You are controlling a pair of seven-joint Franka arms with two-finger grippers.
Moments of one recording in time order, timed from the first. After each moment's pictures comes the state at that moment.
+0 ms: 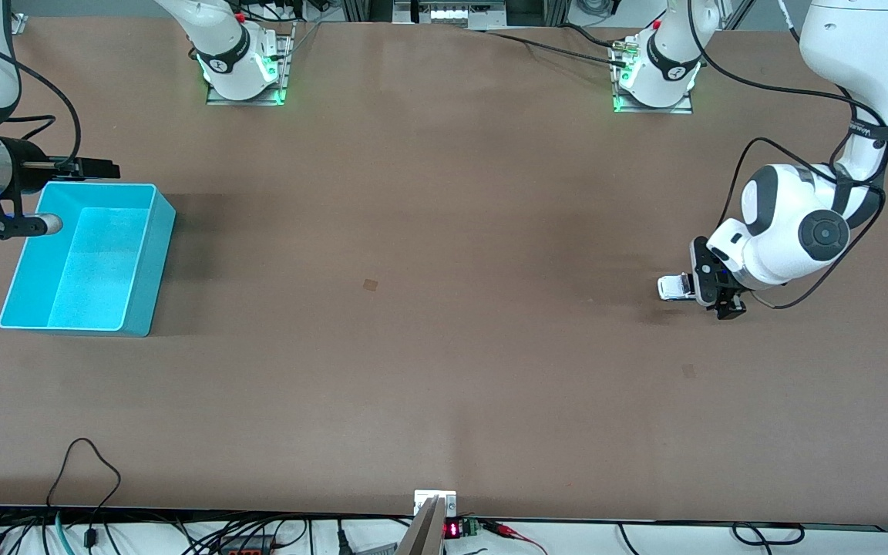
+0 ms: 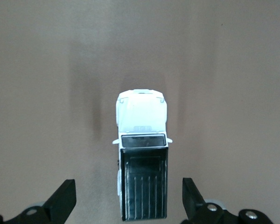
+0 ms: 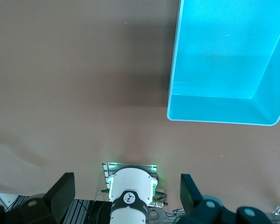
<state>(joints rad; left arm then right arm) 0.08 0.39 -0.05 -2.11 0.06 2.41 1.51 -0.04 0.13 -0.05 -1.68 0.01 1.35 -0.10</state>
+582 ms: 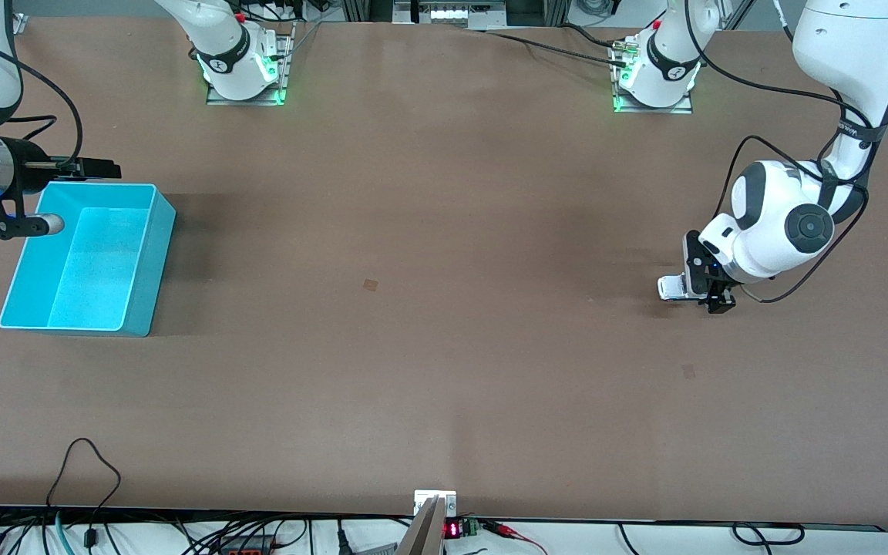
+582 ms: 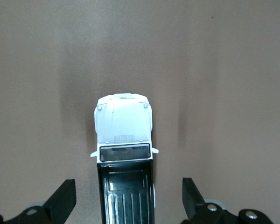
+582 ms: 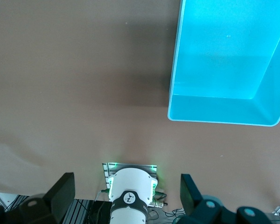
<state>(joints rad) 0.08 0.39 -0.05 -2.17 0.06 2.48 1.53 -0.04 0.13 -0.05 -1.68 0.01 1.35 -0.10</state>
